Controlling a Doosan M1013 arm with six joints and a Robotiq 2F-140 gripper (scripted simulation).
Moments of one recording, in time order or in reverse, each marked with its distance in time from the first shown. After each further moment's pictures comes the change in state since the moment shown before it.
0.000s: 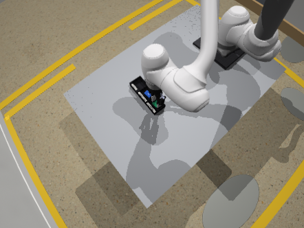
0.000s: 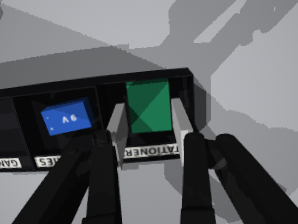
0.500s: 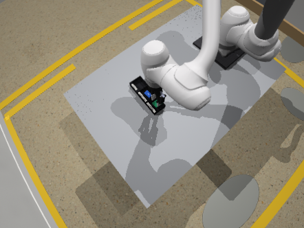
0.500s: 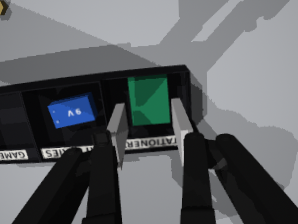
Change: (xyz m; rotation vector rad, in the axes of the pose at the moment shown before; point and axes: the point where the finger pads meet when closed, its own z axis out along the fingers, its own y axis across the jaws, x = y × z) arm 0.000 0.000 -0.017 0.000 0.000 0.000
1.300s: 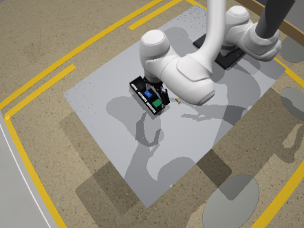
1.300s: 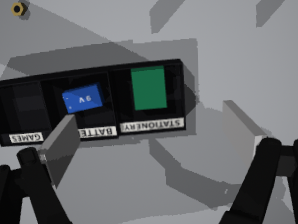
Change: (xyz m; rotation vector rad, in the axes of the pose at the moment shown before) arm 0.000 0.000 -0.045 0.000 0.000 0.000
